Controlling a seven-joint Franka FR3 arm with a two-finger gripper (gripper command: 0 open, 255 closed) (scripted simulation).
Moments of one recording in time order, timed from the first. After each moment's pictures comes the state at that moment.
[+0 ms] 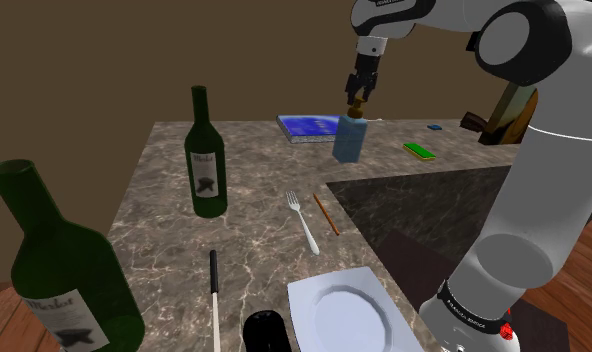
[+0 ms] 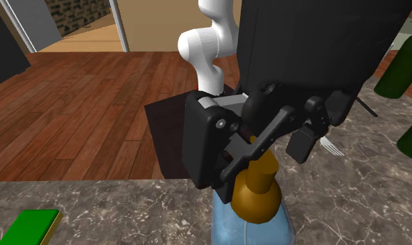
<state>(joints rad) -0.15 0.16 -0.40 -1.58 0.06 1.74 -0.46</state>
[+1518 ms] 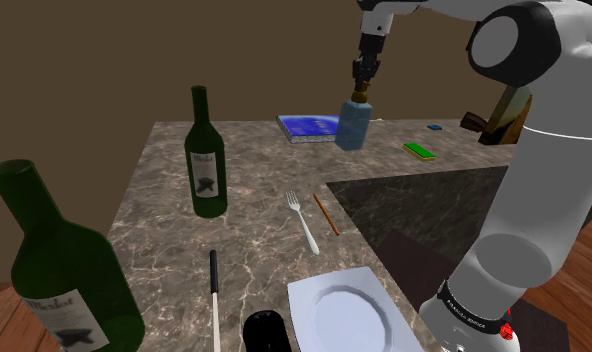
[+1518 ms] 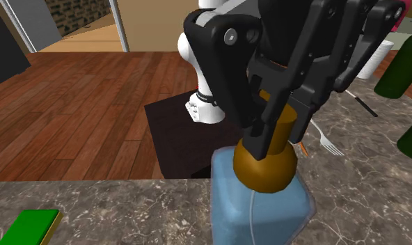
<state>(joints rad) -0.17 0.19 -0.40 -1.39 0.07 1.58 -0.47</state>
